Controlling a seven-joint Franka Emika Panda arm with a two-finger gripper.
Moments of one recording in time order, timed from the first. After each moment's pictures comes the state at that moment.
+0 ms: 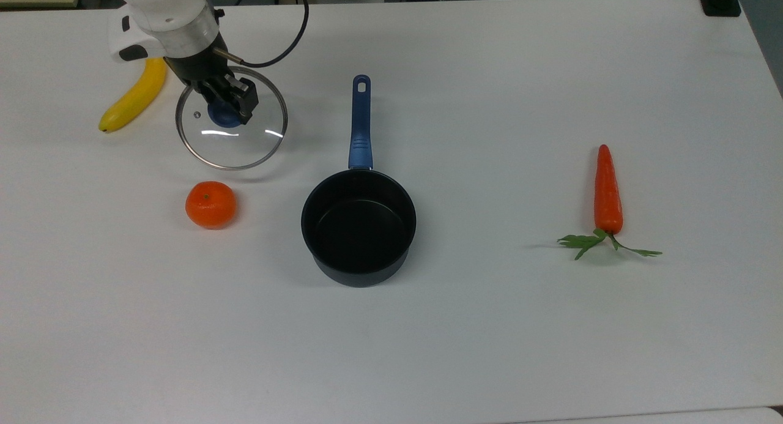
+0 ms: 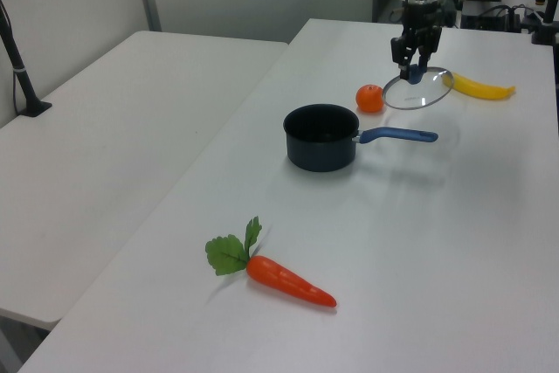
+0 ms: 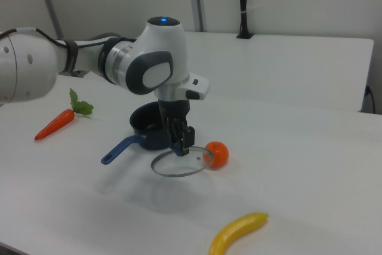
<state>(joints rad) -0.18 0.24 -0.01 -1.77 0.06 1.99 0.25</state>
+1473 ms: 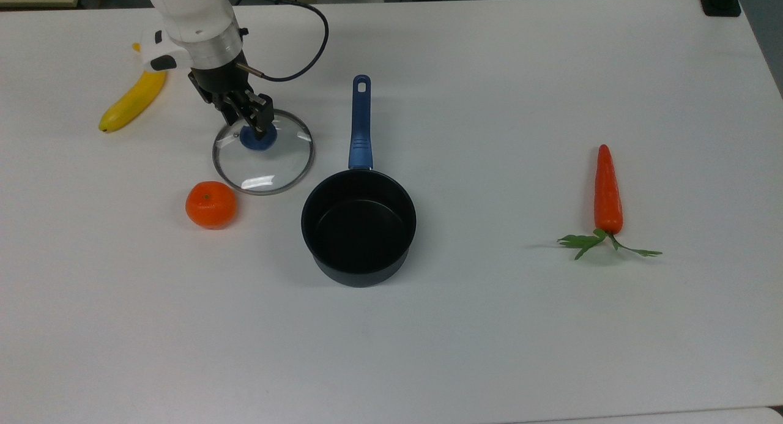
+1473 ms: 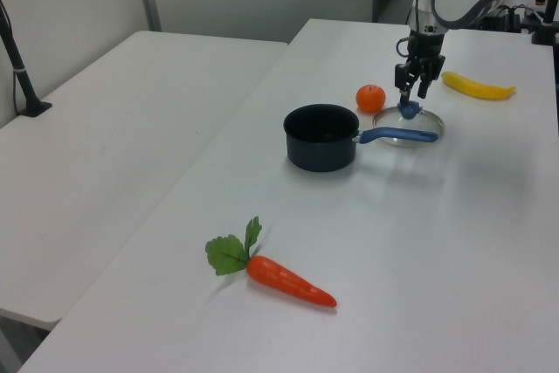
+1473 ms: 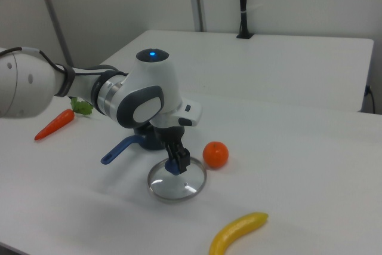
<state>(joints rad) -0.18 0.19 0.00 -2.01 0.09 2.28 0.25</state>
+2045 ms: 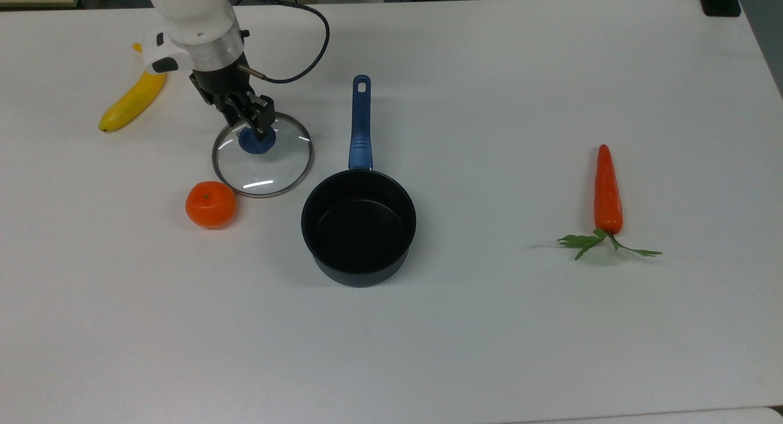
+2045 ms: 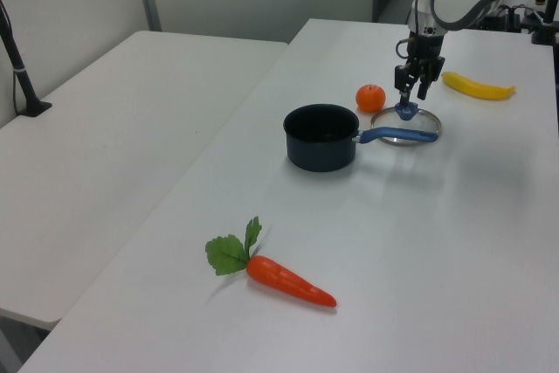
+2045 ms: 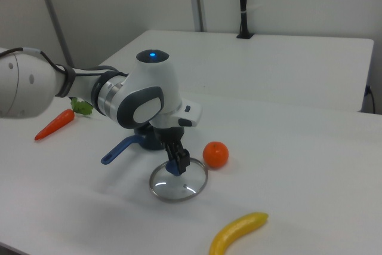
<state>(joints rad) -0.18 0.19 0.00 -2.01 0.09 2.28 0.25</state>
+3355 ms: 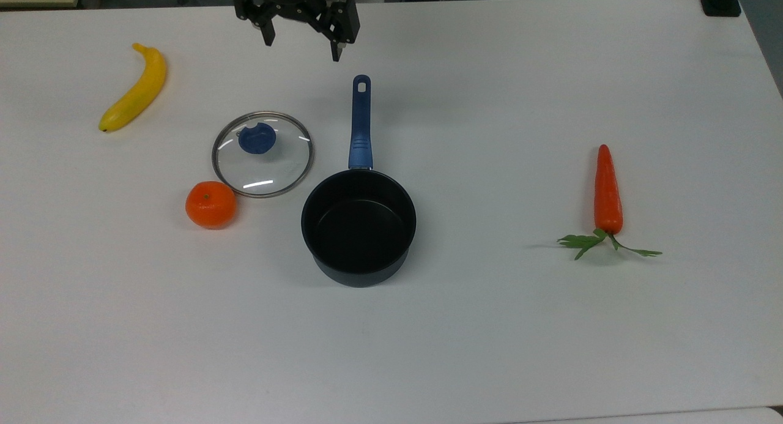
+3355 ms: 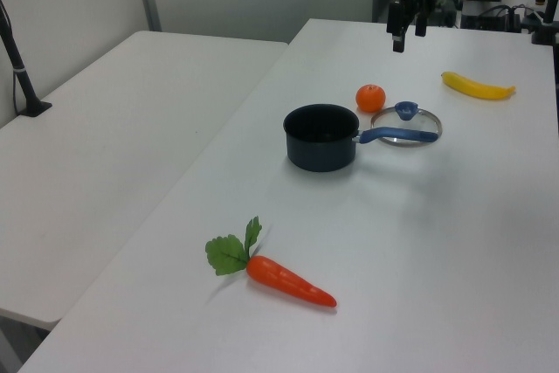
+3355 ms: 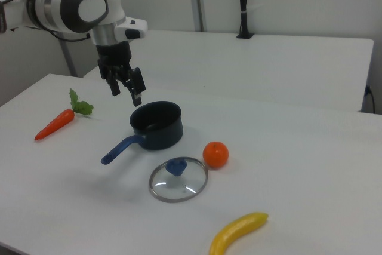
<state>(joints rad) 0.02 0.10 0.02 -1.63 0.00 1.73 0.24</state>
